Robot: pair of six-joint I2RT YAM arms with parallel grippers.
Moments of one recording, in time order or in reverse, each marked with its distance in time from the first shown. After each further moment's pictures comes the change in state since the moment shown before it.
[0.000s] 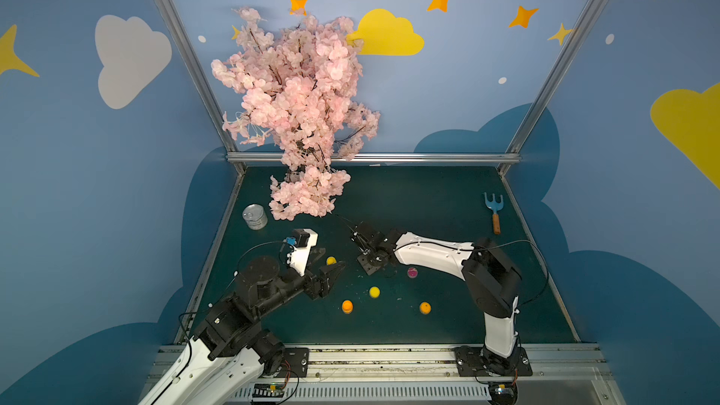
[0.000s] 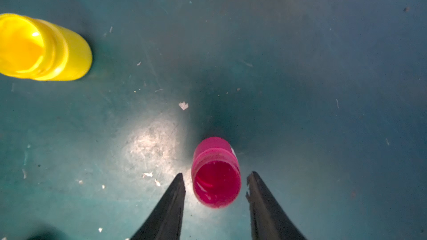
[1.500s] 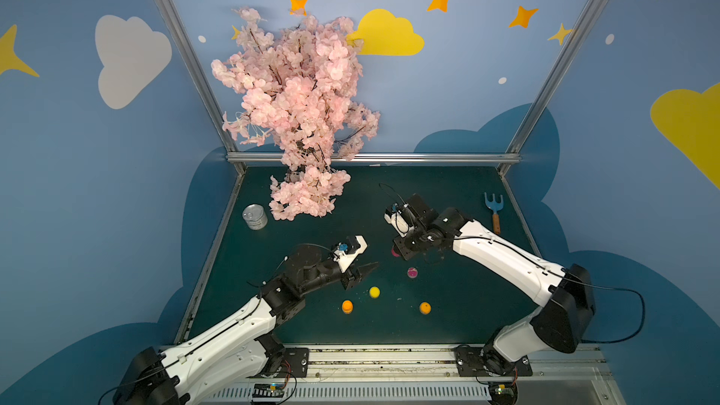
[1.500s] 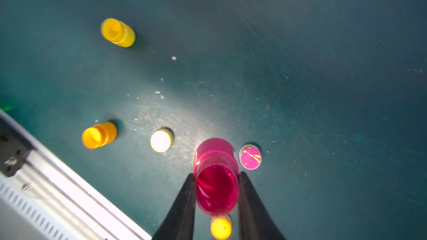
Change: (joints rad) left arm -0.095 0.434 -0.211 0.736 0.181 0.451; right arm -0.191 -0.432 -0.014 -0.320 -0.219 -0.133
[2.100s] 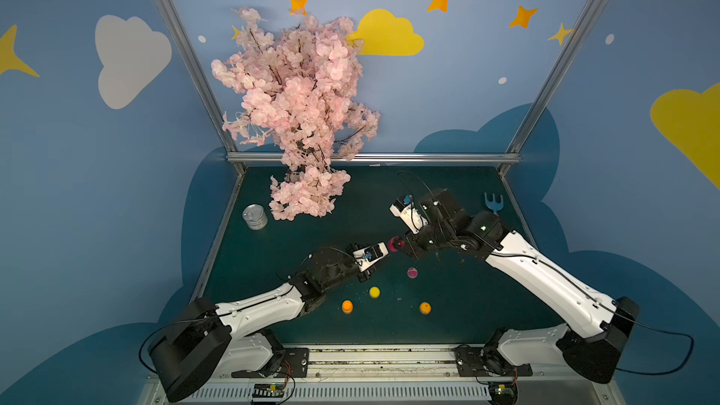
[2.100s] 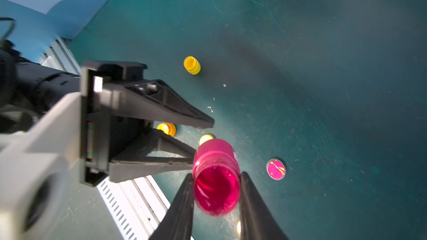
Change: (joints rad) left arm -0.048 0.315 -0.019 0.383 -0.126 0.206; right arm 0.000 -0.194 0.003 0.047 -0.166 -0.020
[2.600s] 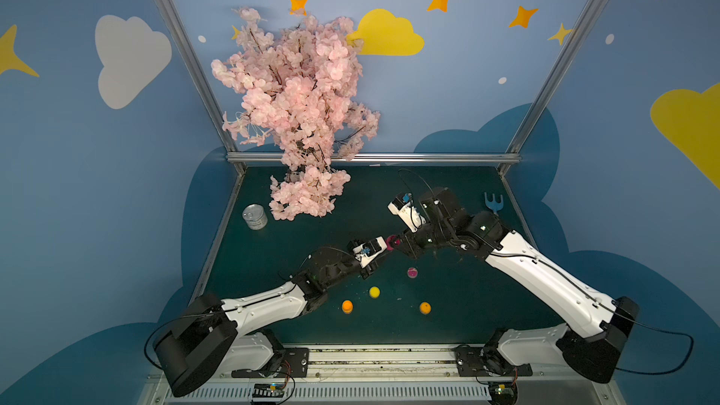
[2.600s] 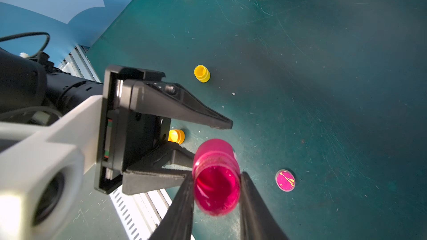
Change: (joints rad) left arm 0.000 0.021 0.002 0.087 -0.008 -0.079; right arm 0.000 0.002 0.000 0.039 -0.032 0.013
